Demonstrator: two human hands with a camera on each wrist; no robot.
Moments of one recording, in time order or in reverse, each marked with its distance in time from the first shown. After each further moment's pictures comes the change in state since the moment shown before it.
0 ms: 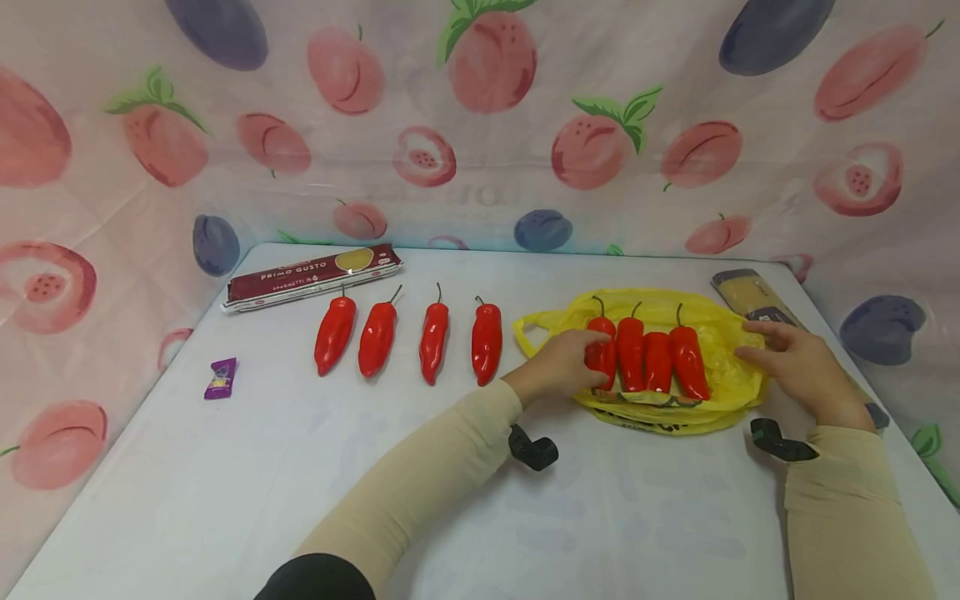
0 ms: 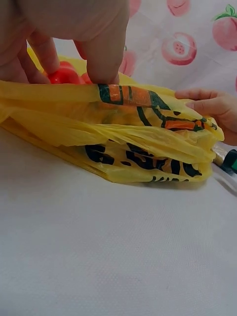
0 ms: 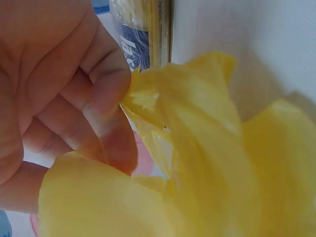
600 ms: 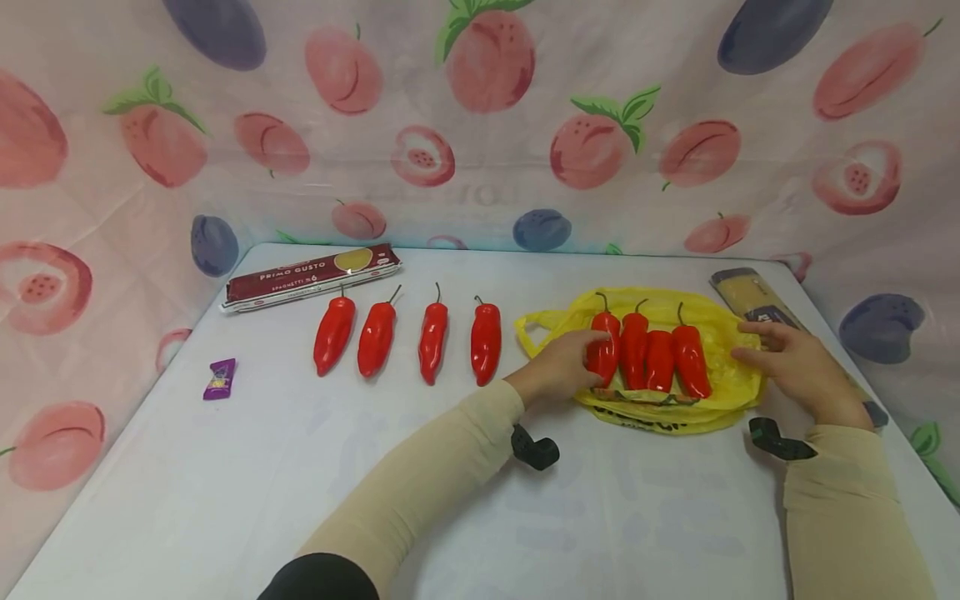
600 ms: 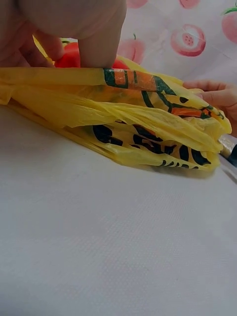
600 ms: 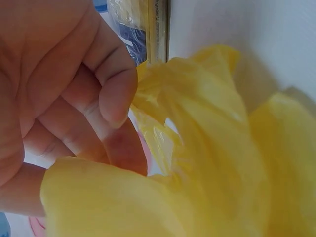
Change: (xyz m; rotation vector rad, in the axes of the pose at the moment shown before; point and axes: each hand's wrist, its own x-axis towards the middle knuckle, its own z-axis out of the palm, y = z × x) left_hand 0.006 -0.006 0.006 -0.041 -0.002 -0.017; right_hand 0.000 0.001 0.001 -0.020 -0.028 0.023
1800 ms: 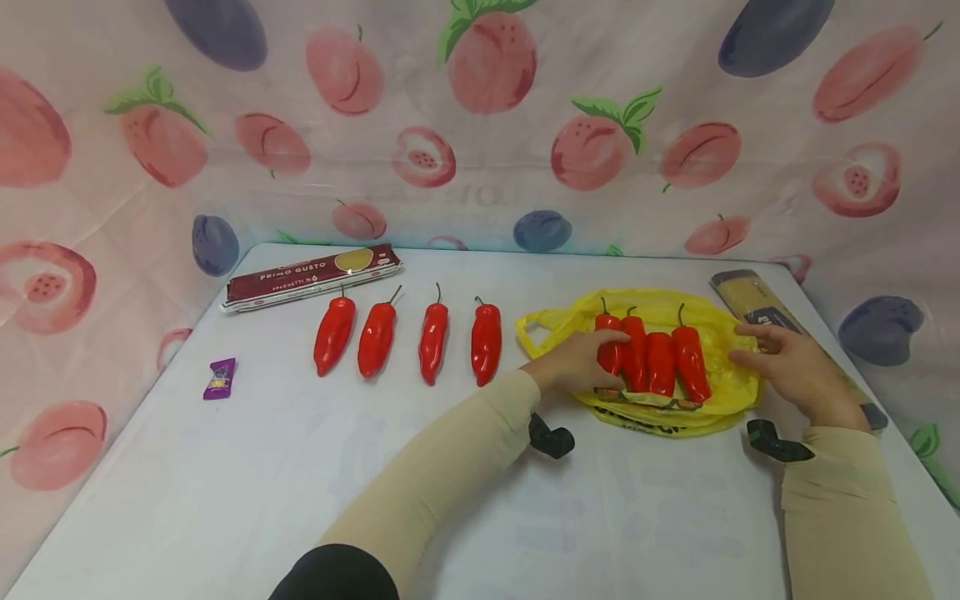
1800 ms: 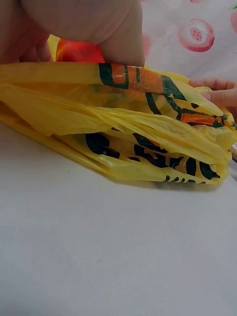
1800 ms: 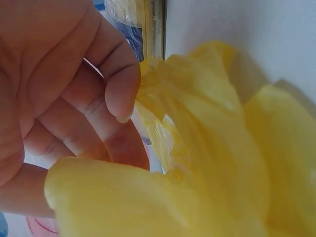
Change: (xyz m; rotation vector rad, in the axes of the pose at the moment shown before) left_hand 0.018 0.007 0.004 0.098 -0.074 0.035; right_hand 0.001 0.002 0.003 0.031 -0.008 -0.007
